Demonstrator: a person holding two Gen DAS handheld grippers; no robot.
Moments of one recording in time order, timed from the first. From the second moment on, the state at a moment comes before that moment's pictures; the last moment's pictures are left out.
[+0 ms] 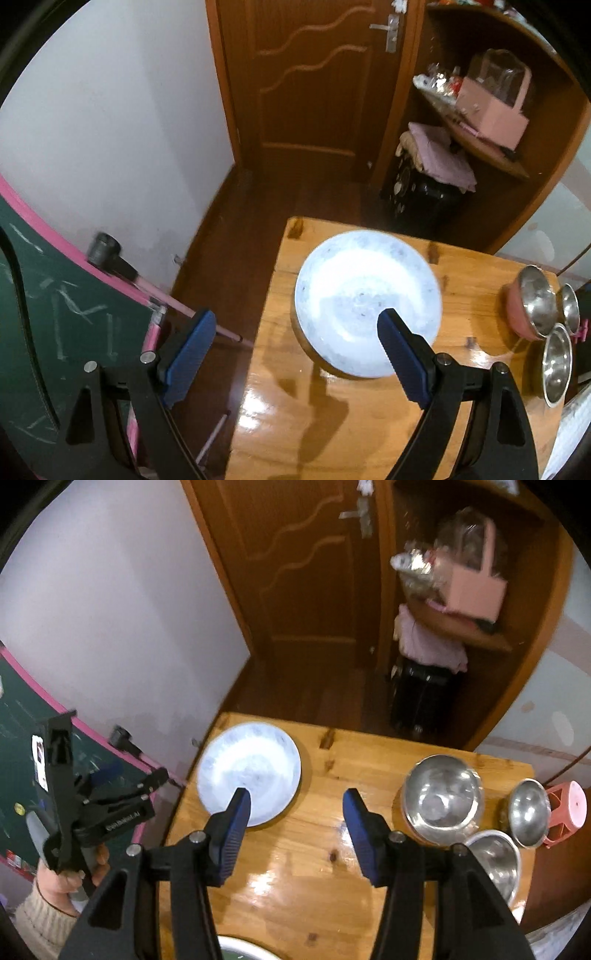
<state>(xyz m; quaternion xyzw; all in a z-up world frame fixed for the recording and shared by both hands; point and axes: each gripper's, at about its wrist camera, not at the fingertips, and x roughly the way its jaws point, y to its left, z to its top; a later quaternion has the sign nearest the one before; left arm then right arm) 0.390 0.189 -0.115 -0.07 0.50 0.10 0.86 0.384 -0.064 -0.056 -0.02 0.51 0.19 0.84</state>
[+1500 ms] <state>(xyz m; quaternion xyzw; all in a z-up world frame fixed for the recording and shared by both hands) 0.424 0.220 -0.247 -0.21 0.56 0.03 0.80 0.444 -0.031 -0.221 0.03 0.63 0.23 0.74</state>
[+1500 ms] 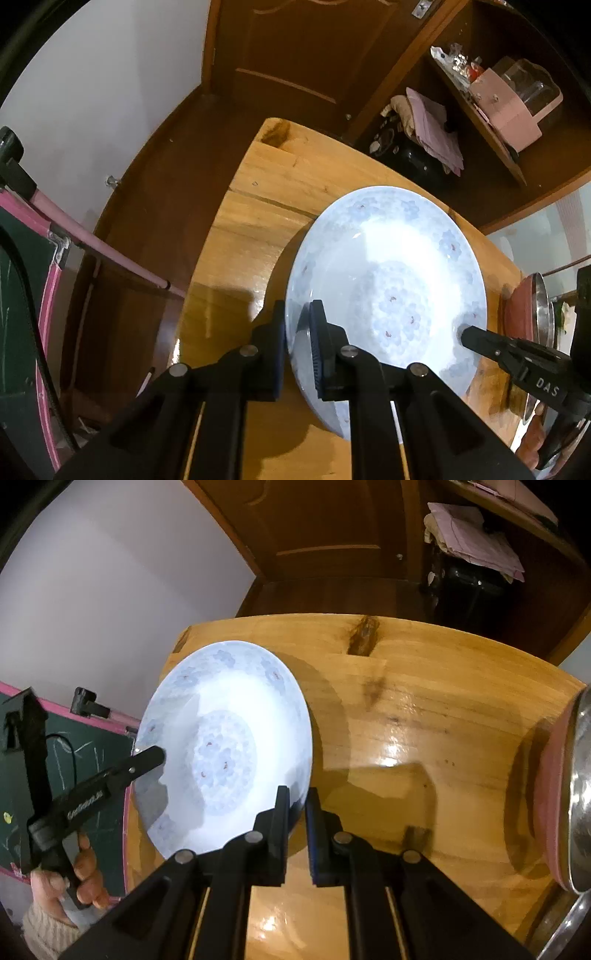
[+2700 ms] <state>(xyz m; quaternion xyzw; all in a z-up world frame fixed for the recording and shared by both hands) 0.271 0.144 -0.130 -0.14 0.56 -0.01 0.82 0.299 -0.092 -0.140 0.03 0.60 0.23 0.76</state>
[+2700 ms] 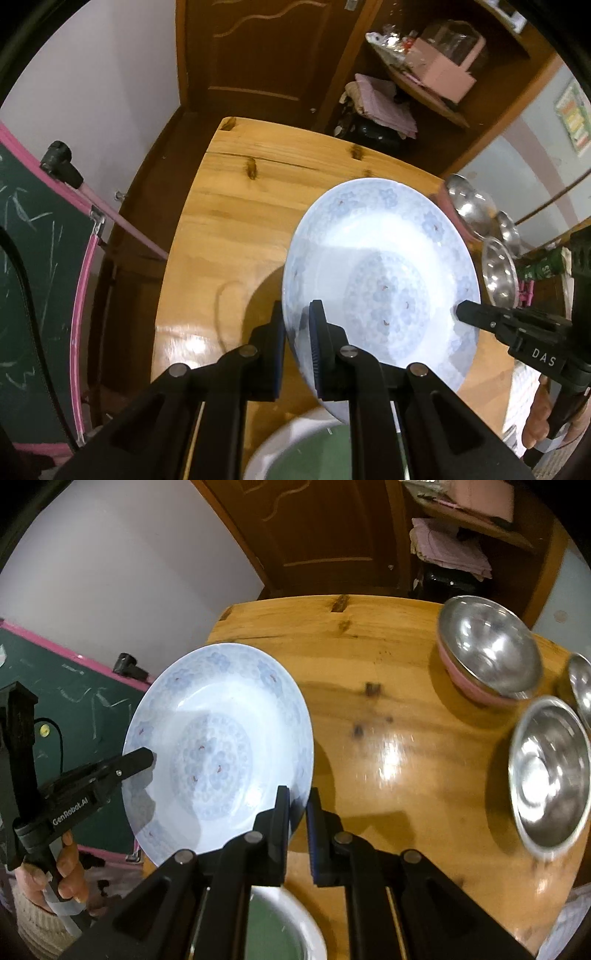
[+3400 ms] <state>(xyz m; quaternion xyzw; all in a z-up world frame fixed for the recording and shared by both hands) 0.107 0.106 -0.132 -0.12 0.56 -0.03 0.82 0.133 -0.130 -0.146 0.04 0.58 0.24 0.78</state>
